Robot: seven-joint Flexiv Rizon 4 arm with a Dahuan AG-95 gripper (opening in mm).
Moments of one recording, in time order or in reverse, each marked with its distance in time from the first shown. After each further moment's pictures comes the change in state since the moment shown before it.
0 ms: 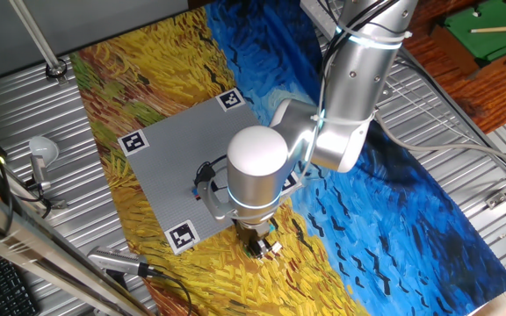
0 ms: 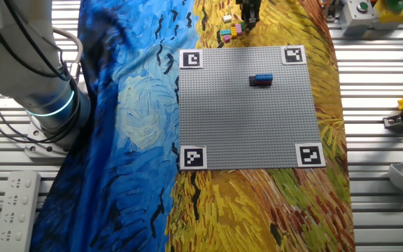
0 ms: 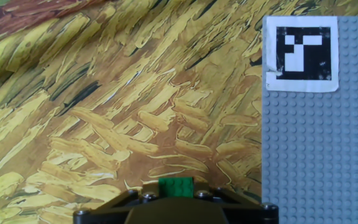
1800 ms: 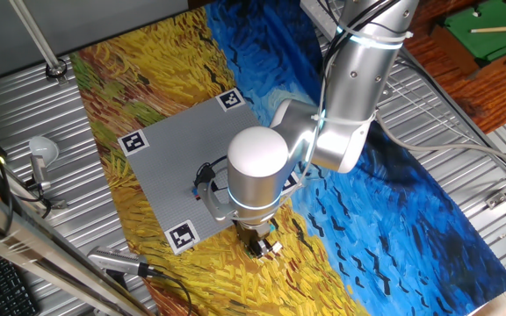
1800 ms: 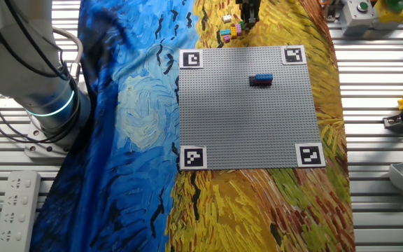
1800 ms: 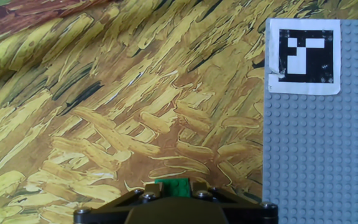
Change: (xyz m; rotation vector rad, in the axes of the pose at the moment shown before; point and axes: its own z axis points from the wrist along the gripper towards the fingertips) arm 0.000 0.000 0.001 0.000 -0.002 -0.007
